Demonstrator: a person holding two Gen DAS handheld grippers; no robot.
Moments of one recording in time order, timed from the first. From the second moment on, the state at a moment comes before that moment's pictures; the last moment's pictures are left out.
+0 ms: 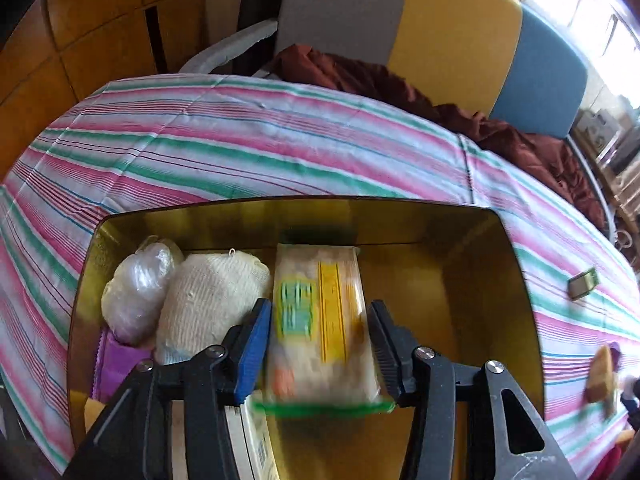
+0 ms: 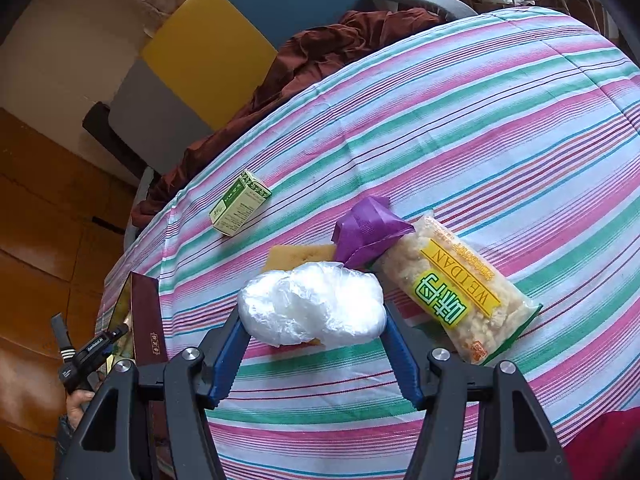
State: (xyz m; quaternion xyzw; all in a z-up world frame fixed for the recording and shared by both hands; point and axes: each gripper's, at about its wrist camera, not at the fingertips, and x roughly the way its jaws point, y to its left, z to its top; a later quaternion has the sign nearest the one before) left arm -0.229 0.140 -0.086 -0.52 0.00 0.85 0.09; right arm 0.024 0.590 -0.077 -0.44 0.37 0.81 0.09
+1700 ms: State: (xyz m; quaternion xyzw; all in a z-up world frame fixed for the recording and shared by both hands) left arm -0.044 -0.010 -0.024 -0.34 0.03 0.93 0.09; right arm -0.061 0.180 -0.079 -0.55 0.03 0.81 -0.23
